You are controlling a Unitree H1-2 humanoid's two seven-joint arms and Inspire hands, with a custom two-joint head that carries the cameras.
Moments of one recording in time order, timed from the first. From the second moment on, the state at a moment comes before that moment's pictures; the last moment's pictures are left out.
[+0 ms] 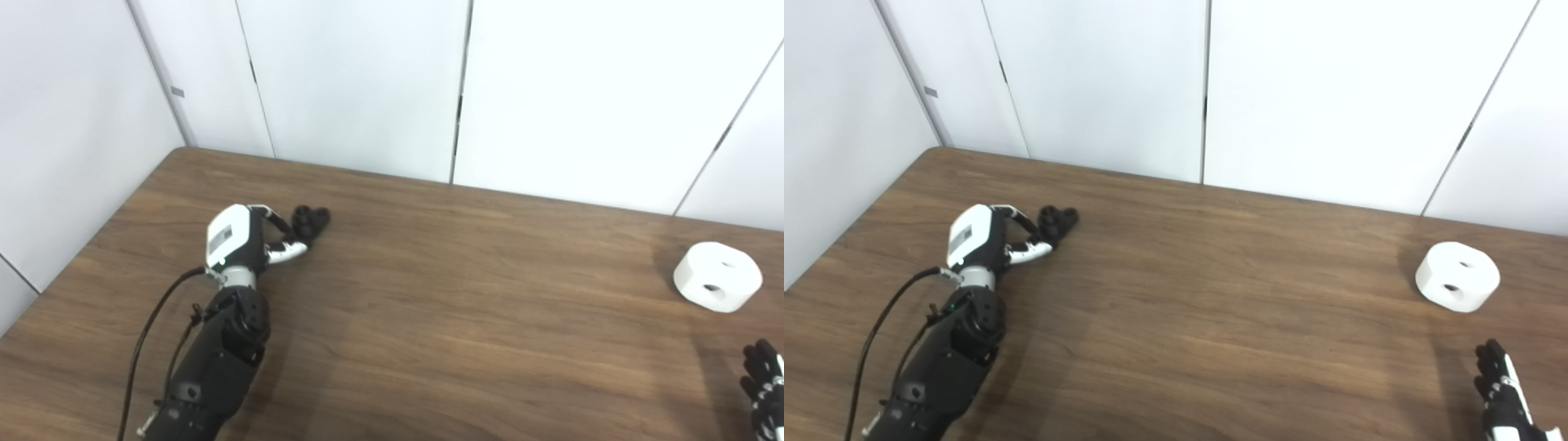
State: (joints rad) left arm -0.25 0.35 -0.04 0.15 0.57 0.43 0.19; right arm 0.23 -0.25 -0.17 -0.11 0.09 -0.22 0.16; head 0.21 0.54
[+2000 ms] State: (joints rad) left arm 0.20 0.34 -0.44 -0.34 0.86 -0.03 -0.01; right arm 0.30 -0.19 -0.09 -0.24 0.01 -0.11 0.10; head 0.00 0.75
